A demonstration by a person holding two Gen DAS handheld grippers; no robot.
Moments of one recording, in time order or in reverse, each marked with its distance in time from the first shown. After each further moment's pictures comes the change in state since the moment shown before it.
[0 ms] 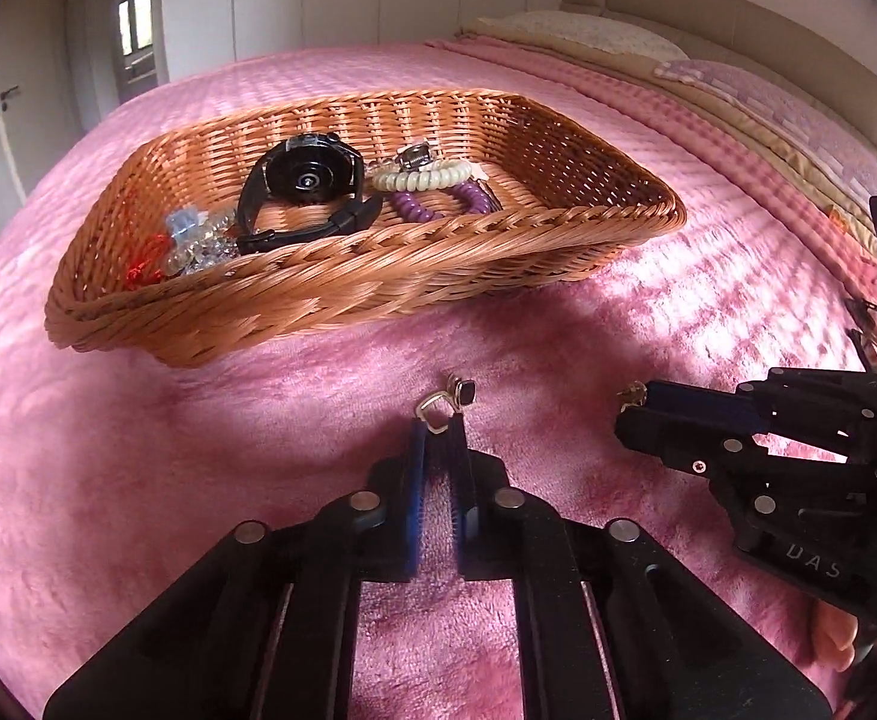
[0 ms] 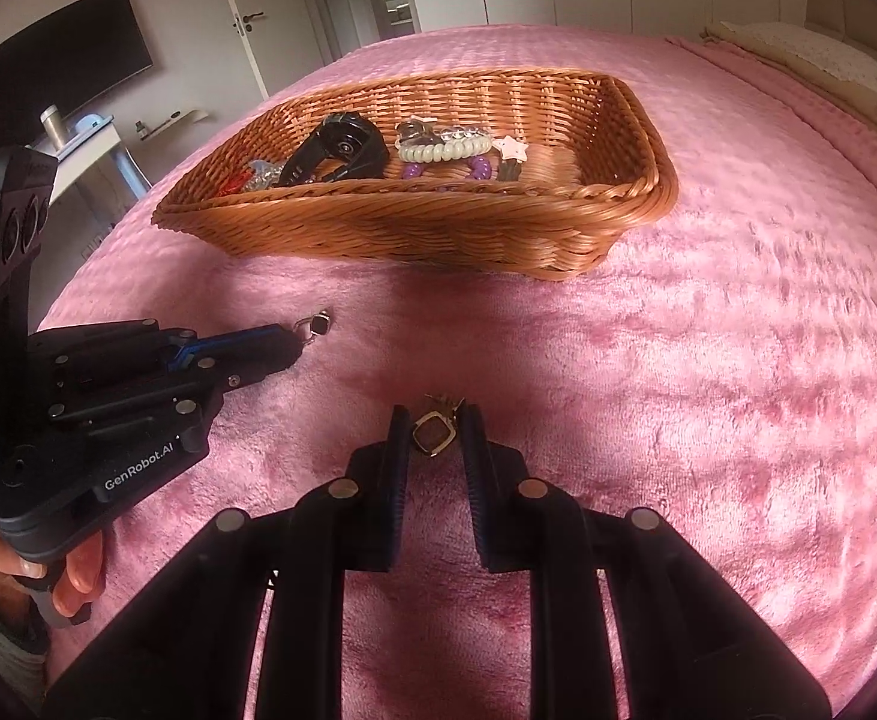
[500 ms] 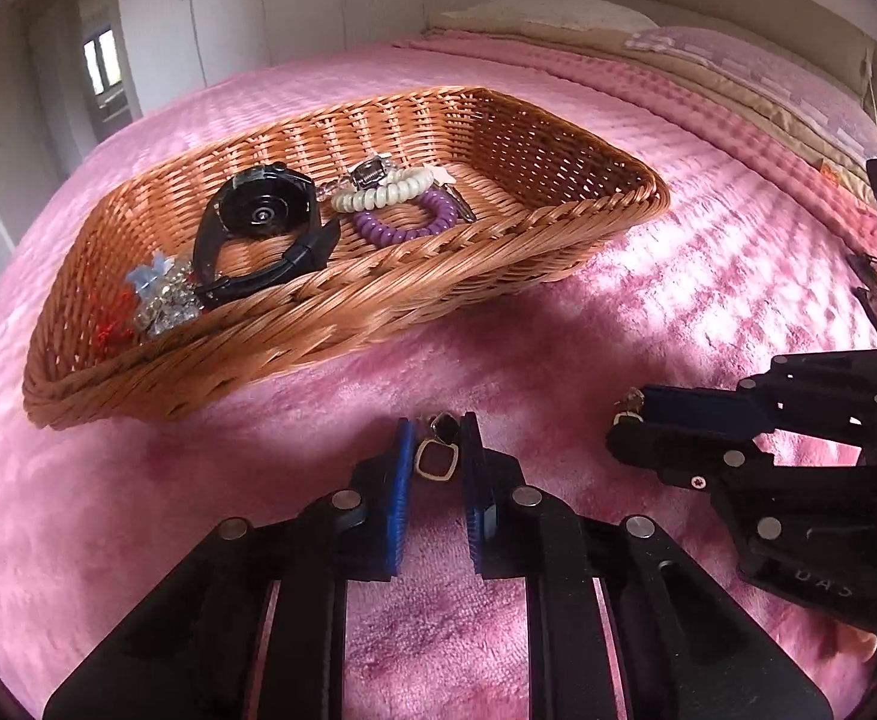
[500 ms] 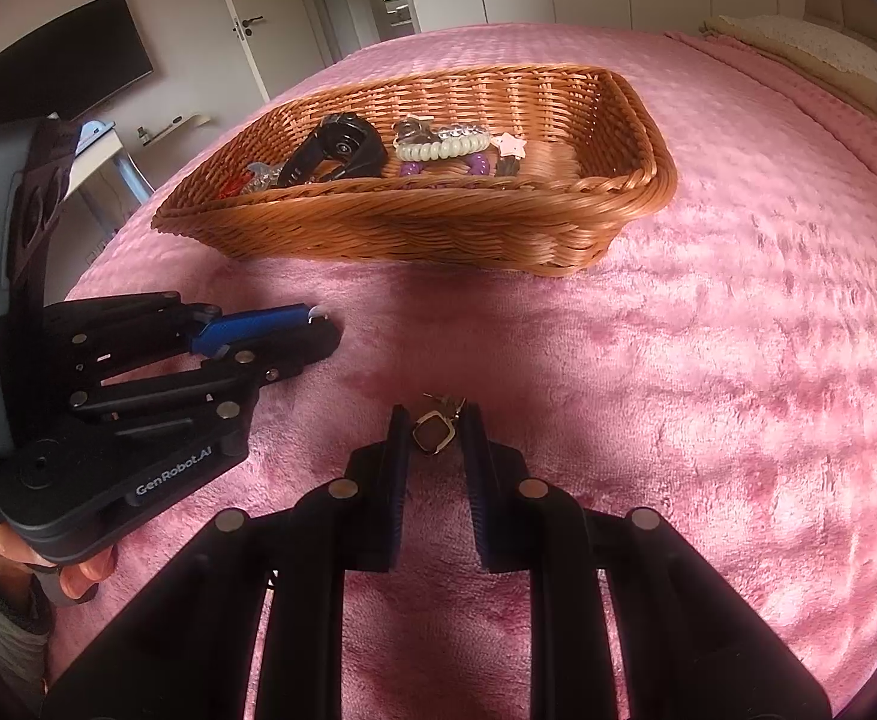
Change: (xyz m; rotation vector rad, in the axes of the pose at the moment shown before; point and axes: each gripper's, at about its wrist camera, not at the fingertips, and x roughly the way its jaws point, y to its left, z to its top) left arm 0.007 -0.016 0.008 0.119 0.006 0.017; right arm 0.001 -0.002 0.000 0.007 -0.001 0.008
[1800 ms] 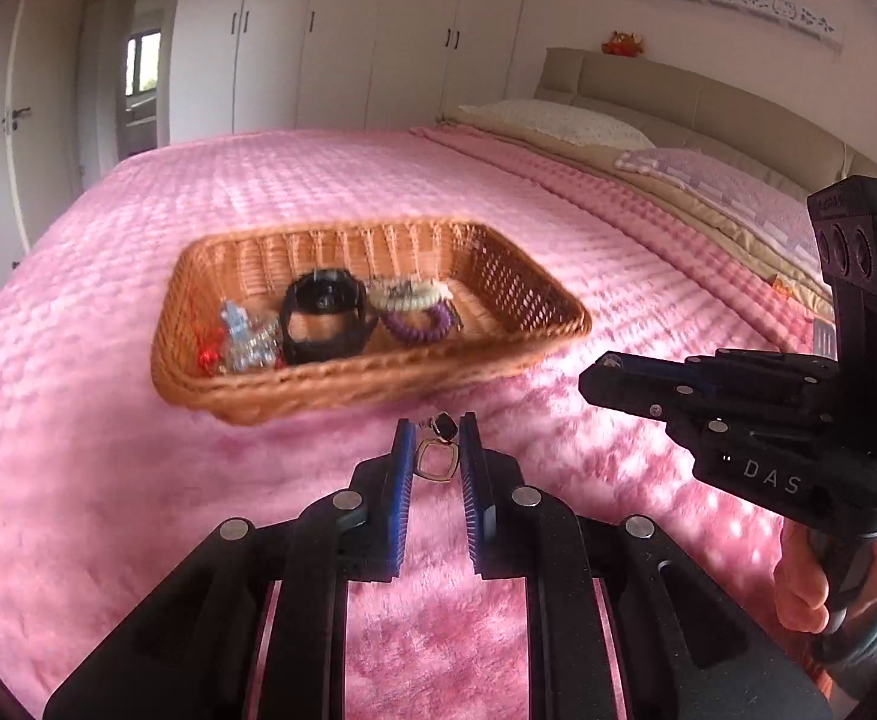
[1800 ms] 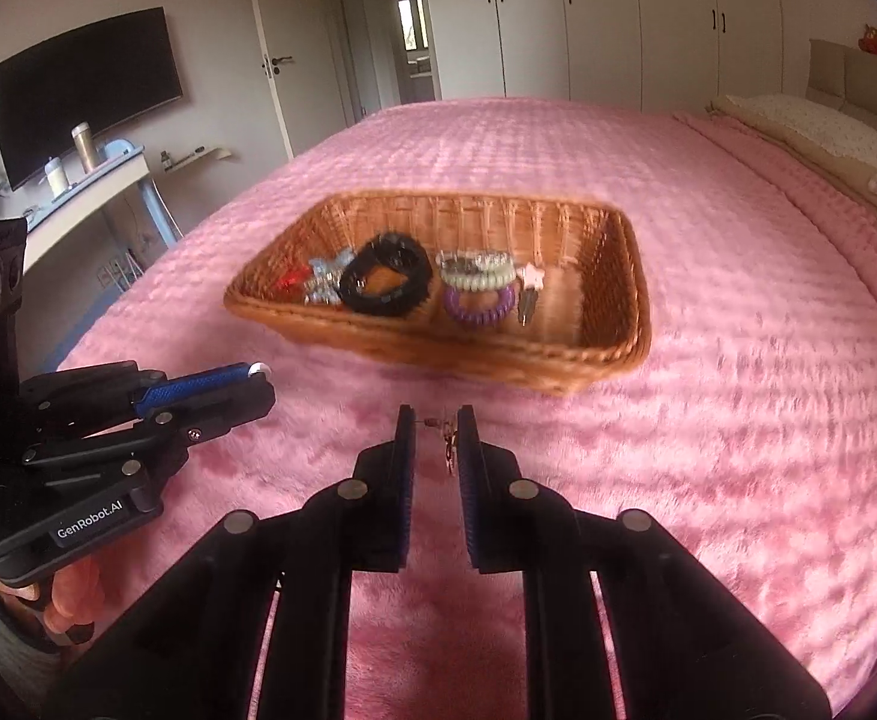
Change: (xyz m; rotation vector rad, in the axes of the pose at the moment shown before) left arm -0.098 0.021 -0.003 -0.141 -0.232 -0.079; right arm -0.072 0.029 0.045 -0.086 -0.176 -0.016
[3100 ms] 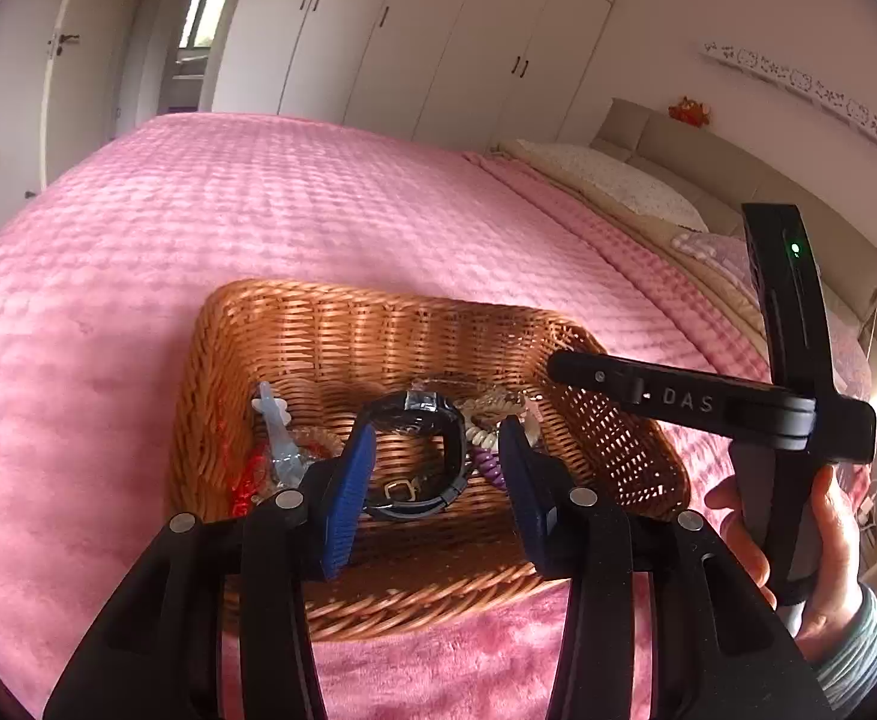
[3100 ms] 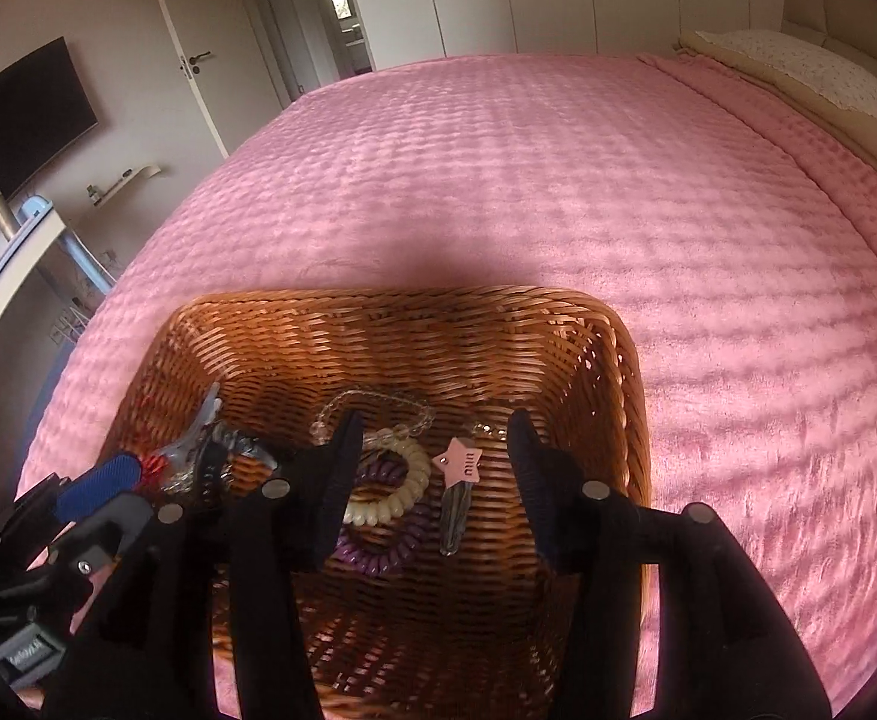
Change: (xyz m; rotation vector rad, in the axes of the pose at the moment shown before) left arm 0.058 0.073 0.057 -0.207 -0.039 -0.014; right arm 0.113 -0.058 0.097 0.141 0.128 -0.040
